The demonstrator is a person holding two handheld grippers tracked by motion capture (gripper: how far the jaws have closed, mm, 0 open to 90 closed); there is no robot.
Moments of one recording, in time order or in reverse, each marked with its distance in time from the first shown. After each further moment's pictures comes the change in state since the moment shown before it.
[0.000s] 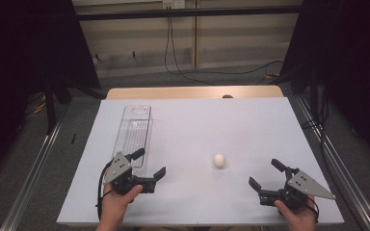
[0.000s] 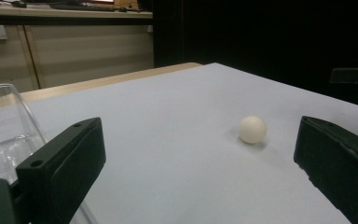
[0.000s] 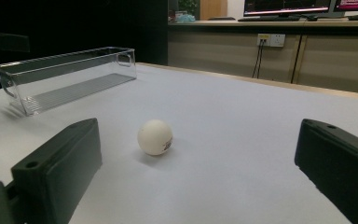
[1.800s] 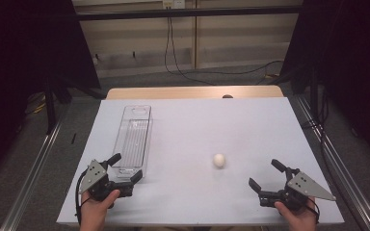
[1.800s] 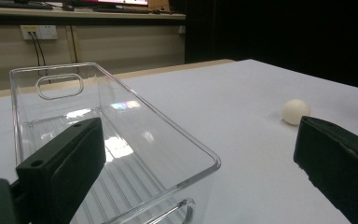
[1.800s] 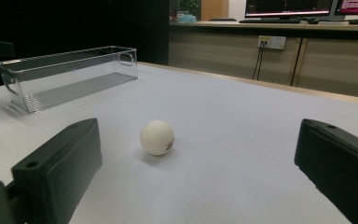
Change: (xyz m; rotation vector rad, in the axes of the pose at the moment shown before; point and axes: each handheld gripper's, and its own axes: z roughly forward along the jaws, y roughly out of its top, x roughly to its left) left arm 0.035 -0.026 -0.050 -0.027 0.123 -0.022; right arm 0.003 0.002 -0.002 0.004 0.000 -0.012
